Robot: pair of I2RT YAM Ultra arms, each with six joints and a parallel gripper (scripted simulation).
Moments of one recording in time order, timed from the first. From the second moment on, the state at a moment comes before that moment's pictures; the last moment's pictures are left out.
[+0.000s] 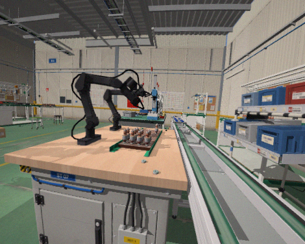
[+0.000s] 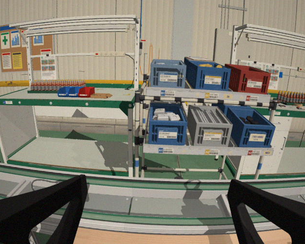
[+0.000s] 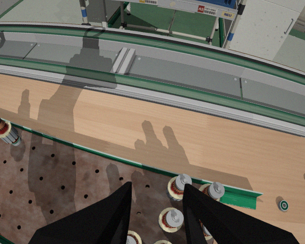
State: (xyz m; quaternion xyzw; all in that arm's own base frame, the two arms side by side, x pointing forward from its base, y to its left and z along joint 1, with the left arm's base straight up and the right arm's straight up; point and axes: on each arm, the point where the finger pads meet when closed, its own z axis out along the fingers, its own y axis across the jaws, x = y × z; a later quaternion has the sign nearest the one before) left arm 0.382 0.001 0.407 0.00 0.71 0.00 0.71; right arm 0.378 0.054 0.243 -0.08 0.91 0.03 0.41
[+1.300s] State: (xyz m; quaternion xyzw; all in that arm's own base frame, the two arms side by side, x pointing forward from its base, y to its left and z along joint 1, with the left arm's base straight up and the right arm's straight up) left arm 0.382 0.001 0.407 0.00 0.71 0.00 0.71; right arm 0.381 -0.001 0.410 0.00 0.70 0.00 0.71
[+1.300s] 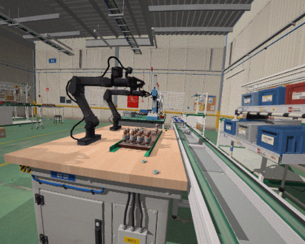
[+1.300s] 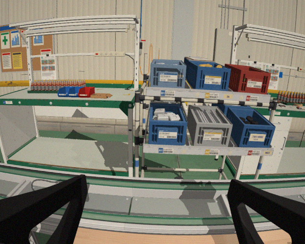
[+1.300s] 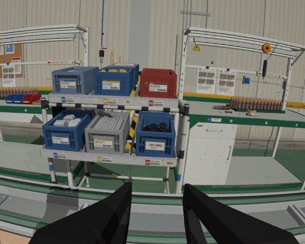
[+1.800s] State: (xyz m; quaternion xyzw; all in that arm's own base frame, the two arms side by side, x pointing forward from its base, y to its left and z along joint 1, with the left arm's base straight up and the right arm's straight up) left arm 0.382 0.001 0.407 0.00 0.71 0.00 0.71; right arm 0.383 0.001 0.404 0.00 0.71 0.00 0.70
